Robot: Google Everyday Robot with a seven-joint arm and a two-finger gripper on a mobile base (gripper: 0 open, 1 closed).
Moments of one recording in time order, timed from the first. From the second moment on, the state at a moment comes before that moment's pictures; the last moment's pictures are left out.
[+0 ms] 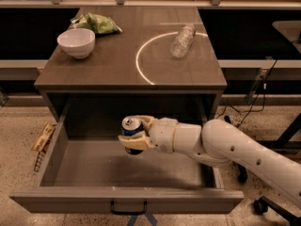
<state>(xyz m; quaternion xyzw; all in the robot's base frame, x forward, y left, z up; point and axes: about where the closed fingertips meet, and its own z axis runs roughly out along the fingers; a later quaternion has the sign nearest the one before) 0.508 0.052 0.744 -0.44 0.64 0.35 0.53</state>
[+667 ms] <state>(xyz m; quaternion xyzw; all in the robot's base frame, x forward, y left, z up) 0.522 0.097 0.701 -0.47 0.61 0.36 0.53</state>
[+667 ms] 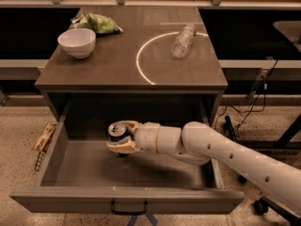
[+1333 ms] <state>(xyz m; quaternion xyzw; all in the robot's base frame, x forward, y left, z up) 0.527 0.126 0.675 -0.48 0.60 0.36 0.53</state>
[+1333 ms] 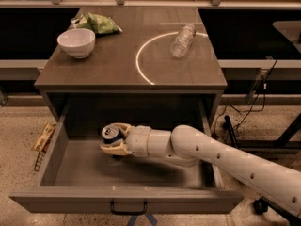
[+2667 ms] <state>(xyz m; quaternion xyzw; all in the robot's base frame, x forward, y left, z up) 0.533 0.019 0.712 -0.51 0.64 0.29 0.49</state>
